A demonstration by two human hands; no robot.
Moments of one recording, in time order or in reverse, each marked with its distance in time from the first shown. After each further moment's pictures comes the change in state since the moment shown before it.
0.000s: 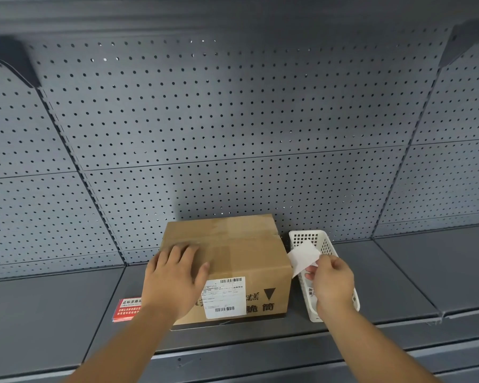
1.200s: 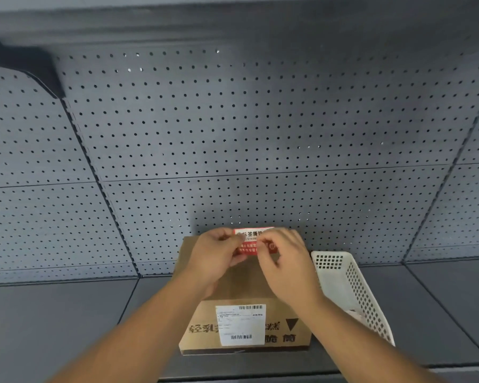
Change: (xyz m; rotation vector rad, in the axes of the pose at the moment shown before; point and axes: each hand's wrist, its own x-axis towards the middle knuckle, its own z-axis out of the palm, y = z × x) left_hand 0.080 0.055 -0.058 -1.452 -0.225 -0.469; right_hand -0.035 -0.052 0.099 -0.492 -0.513 -1.108
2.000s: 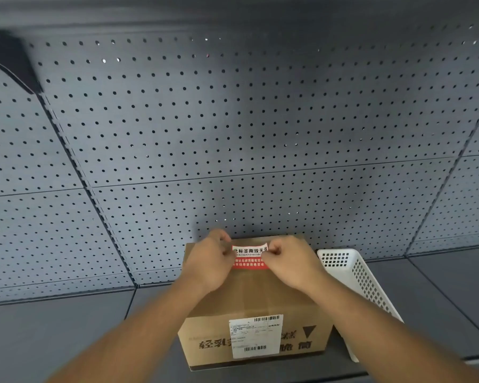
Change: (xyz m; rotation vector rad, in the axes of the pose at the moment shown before) left_hand 0.058 -0.025 -0.045 0.853 -0.019 0.235; right_hand 0.038 0.021 0.028 -0.170 -0.384 0.408
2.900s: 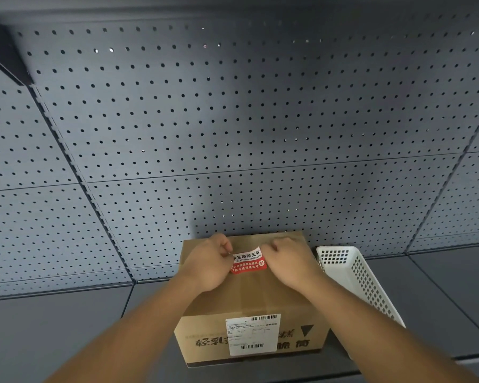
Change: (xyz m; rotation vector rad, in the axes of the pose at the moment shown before) left_hand 0.006 -0.010 0.006 0.064 -0.139 -0.017; right_hand 0.007 0.005 0.009 -0.075 -0.019 -0.024
